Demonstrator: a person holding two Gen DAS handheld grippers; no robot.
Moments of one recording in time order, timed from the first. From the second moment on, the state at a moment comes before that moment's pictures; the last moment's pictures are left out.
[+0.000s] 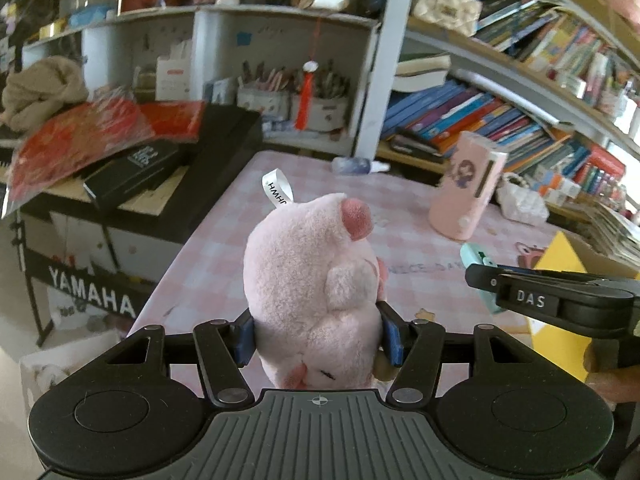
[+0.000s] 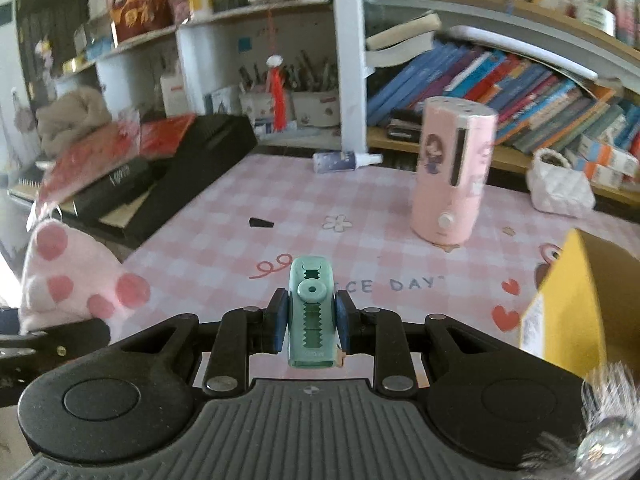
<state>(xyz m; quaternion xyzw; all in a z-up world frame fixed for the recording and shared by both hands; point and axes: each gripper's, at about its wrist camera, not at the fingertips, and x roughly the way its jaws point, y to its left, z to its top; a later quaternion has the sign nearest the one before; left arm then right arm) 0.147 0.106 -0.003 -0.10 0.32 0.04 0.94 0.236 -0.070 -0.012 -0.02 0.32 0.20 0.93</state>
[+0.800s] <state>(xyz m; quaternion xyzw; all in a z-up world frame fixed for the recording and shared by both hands) 0.047 0.104 0.001 -0.06 0.31 -0.01 0.95 0.104 -0.070 -0.007 -0.03 0.31 0.16 0.94</state>
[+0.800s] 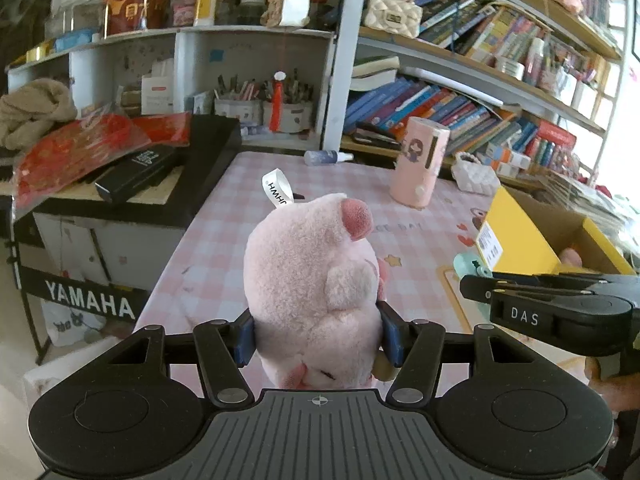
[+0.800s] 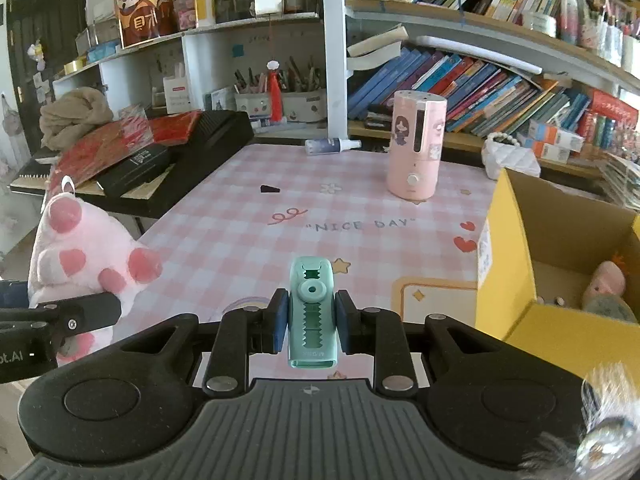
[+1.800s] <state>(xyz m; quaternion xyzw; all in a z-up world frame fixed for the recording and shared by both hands) -0.016 0.034 -0.010 0.02 0.33 -0.16 0.93 -0.017 -0.135 -0.026 0.04 0.34 0.04 0.94</state>
